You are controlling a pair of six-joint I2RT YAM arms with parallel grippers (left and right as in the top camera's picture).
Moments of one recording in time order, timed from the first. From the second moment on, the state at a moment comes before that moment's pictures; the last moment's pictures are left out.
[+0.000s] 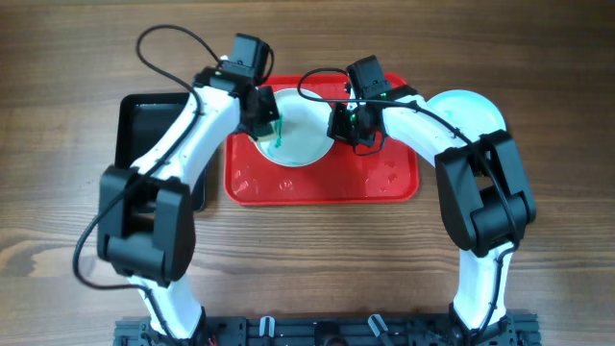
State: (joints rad) left arm -0.31 1.95 1.46 -0.75 -0.03 -0.53; right arm 0.39 2.12 1.41 -0.50 -0.33 0.62
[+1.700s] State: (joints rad) left arm -0.34 2.11 1.45 -0.75 0.45 -0.16; right arm 0.39 2.12 1.41 -0.51 -0.36 0.59
